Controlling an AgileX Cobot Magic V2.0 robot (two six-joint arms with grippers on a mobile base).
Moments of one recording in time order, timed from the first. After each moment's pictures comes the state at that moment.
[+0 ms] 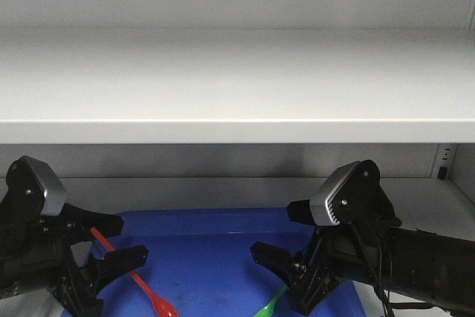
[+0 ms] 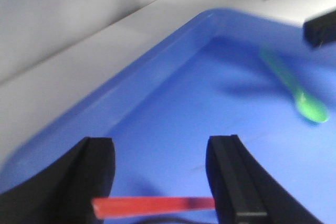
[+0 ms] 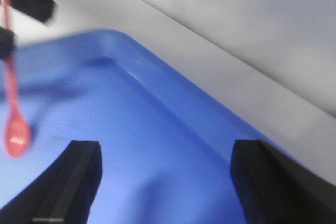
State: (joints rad) left arm -0.14 1.31 -0.82 -1.56 0.66 1.88; right arm 0.34 1.40 -0.87 1.70 0.46 -2.04
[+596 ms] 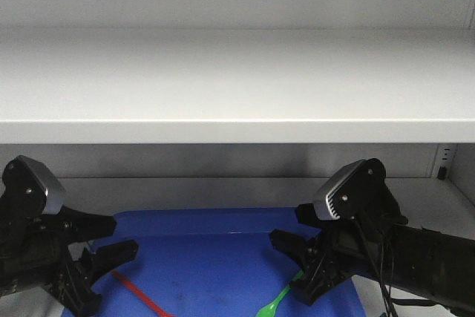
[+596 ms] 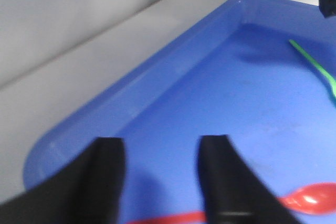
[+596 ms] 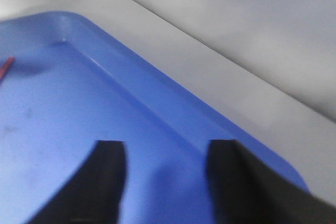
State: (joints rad) left arm -0.14 1.30 -0.82 -1.51 0.60 1.79; right arm 0.34 1.40 -0.87 1.71 0.37 -2.00
